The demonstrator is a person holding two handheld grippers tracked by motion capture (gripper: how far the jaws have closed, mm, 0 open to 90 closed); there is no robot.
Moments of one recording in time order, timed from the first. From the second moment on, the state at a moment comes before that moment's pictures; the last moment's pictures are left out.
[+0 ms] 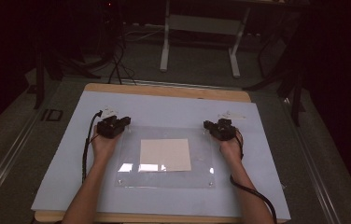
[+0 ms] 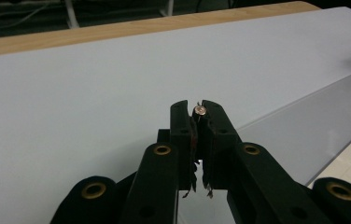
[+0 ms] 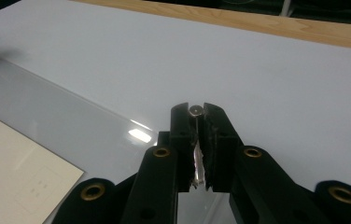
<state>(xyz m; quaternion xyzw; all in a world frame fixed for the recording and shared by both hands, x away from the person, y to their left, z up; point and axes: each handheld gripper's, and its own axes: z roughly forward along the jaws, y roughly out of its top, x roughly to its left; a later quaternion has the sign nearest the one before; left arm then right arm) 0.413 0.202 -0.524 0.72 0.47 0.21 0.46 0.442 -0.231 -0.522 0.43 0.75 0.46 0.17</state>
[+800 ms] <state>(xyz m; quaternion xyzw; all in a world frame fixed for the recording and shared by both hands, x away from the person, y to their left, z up) 0.433 0.206 -0.521 0.73 0.49 0.16 0.45 0.458 -0.228 -0.516 0.47 0.75 0.44 0.14</state>
